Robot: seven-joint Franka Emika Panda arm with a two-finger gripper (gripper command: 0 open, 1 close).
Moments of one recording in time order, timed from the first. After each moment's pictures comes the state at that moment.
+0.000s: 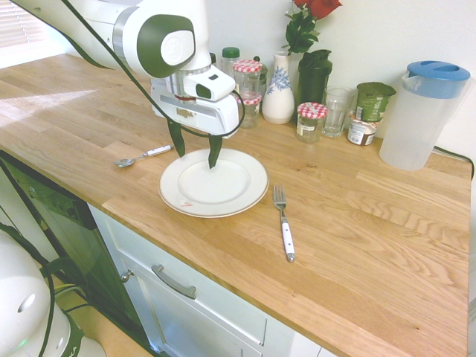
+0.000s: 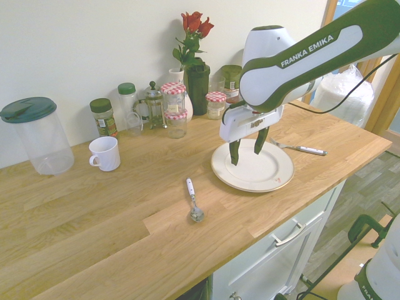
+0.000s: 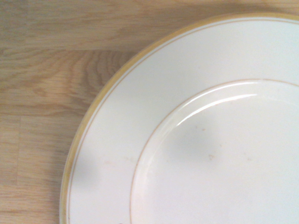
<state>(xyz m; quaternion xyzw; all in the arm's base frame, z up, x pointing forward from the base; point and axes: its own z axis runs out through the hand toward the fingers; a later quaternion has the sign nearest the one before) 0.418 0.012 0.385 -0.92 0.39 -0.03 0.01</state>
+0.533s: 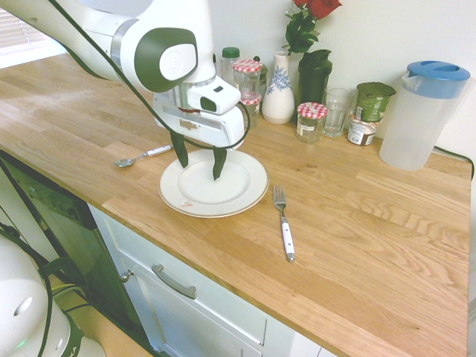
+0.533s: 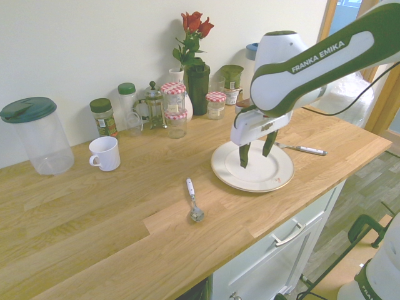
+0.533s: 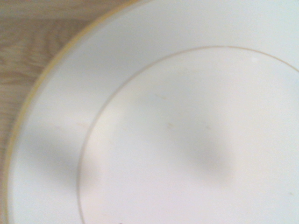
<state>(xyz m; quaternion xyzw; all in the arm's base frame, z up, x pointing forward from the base) 0.383 -0.030 0.374 -0.92 0.39 -0.04 0.01</state>
